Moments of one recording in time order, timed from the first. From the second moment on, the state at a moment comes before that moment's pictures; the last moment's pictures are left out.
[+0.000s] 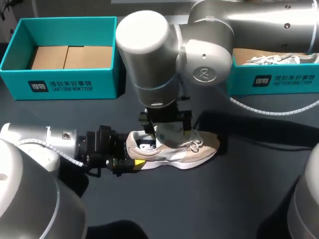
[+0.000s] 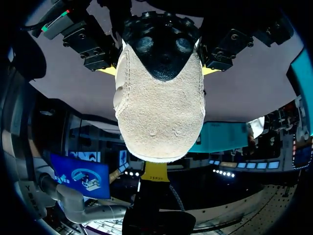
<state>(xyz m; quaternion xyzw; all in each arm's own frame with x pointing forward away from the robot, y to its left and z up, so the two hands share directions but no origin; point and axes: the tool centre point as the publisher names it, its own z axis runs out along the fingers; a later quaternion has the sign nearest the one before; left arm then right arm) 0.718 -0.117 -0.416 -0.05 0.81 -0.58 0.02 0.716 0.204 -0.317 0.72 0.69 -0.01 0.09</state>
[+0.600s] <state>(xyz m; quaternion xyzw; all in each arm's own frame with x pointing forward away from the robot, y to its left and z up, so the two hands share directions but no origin) 0.718 -0.117 -0.416 -0.05 0.81 -0.58 0.02 0.720 0.201 -0.352 0.70 0.70 -0.06 0.13</state>
